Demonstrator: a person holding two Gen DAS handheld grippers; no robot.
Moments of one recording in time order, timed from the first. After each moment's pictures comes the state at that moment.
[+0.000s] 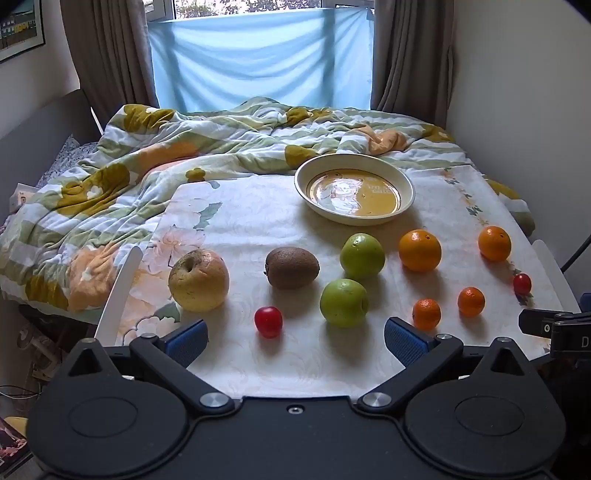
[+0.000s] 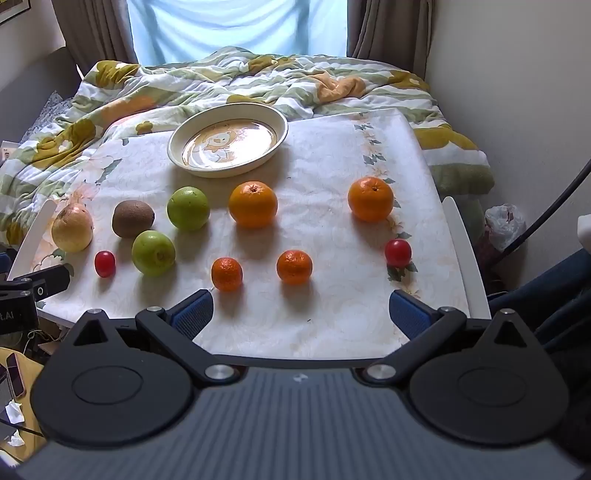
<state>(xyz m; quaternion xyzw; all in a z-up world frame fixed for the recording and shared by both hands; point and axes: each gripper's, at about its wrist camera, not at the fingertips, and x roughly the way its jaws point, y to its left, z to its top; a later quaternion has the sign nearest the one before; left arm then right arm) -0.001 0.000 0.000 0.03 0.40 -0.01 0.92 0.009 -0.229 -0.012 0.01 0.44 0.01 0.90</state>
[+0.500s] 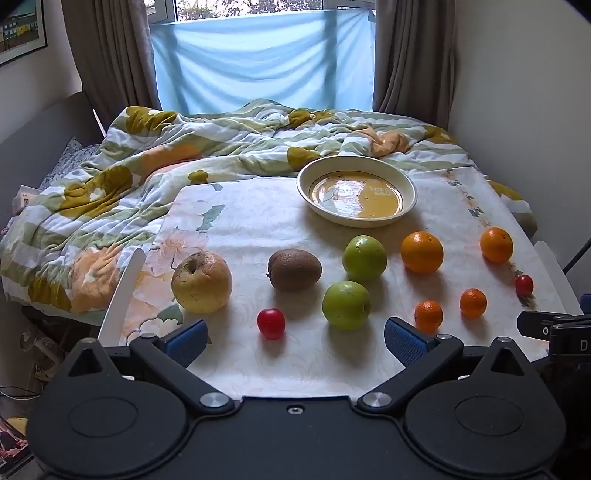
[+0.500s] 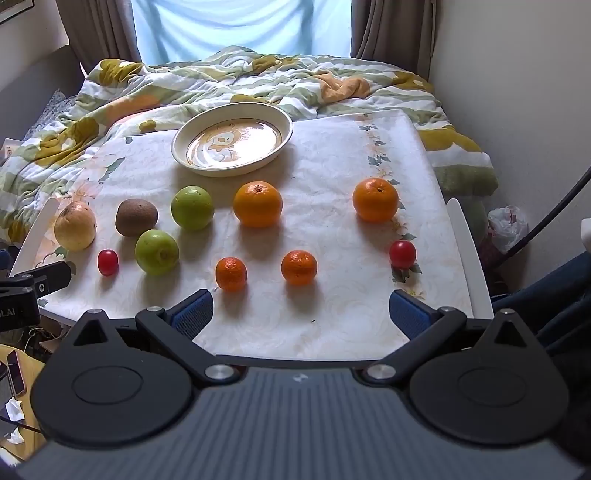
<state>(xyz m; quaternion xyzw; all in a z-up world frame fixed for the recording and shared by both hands) -0.003 0.002 0.003 0.03 0.40 -0.01 0.92 0.010 -0.227 -0.012 0.01 0.44 0.01 0.90</state>
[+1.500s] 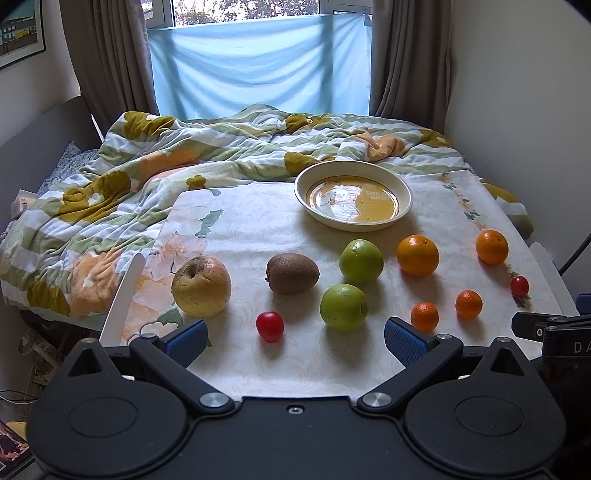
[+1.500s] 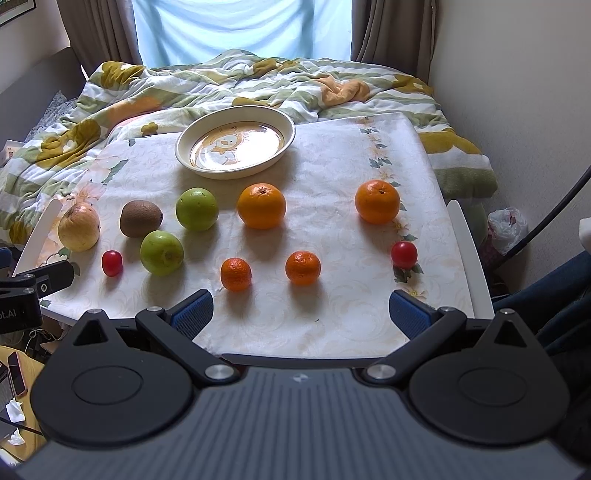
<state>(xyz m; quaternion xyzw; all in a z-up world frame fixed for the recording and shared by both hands) -0.003 0.000 0.005 0.03 0.40 -0.01 0.92 0.005 -0.228 -0.009 0.01 0.44 0.01 0.90</state>
